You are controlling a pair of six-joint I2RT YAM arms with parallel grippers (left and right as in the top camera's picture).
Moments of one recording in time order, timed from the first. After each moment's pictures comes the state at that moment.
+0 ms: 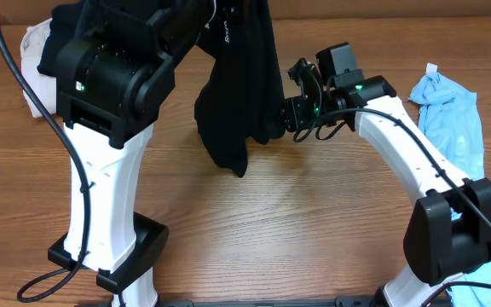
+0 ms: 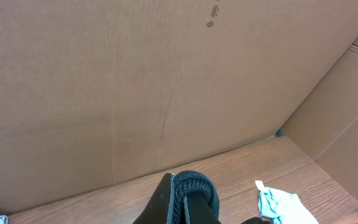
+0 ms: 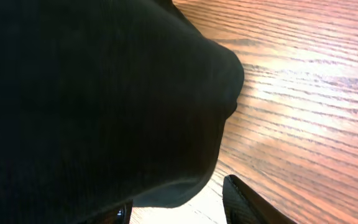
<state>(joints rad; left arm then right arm) -0.46 1.98 2.91 -1.14 0.01 -0.20 0.30 1.83 1.46 -0.75 -0.42 0.07</state>
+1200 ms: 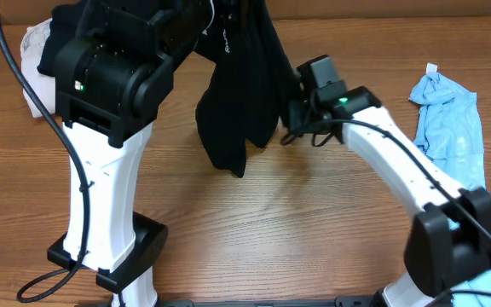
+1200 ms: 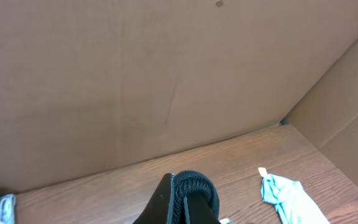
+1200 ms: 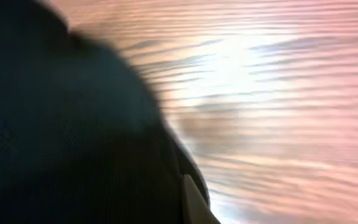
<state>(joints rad) -0.45 1.98 2.91 -1.21 0.00 -0.20 0.38 1.78 1.41 -0.75 -0.02 0.38</state>
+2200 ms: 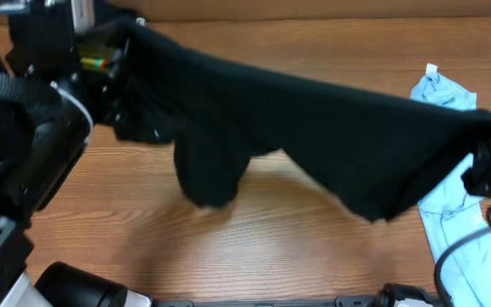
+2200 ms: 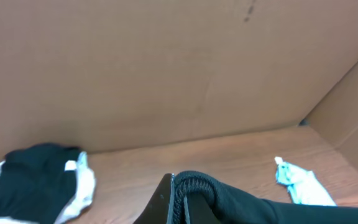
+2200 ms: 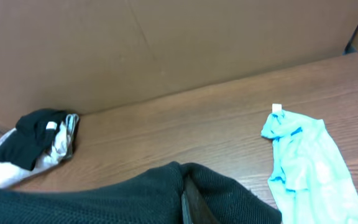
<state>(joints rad) -0.36 1.63 2.91 -1.54 -0.04 -0.19 -0.15 1.04 1.92 -1.34 -0.20 0.19</state>
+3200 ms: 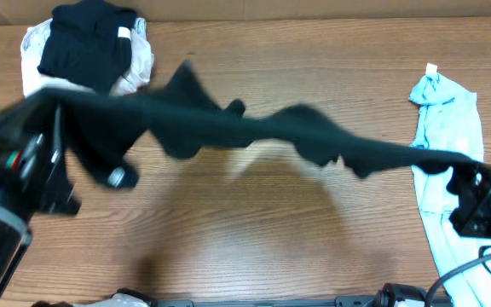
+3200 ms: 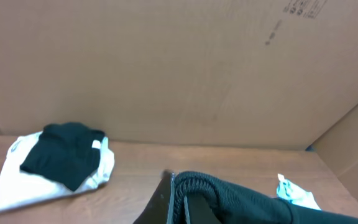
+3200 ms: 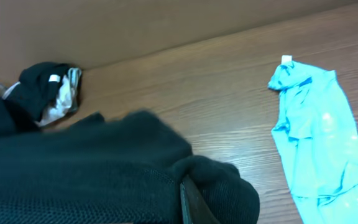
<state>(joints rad) -0.36 1.46 2.92 -1.67 -0.16 -0.31 -0.15 1.01 1.95 -1.58 -0.26 0.15</state>
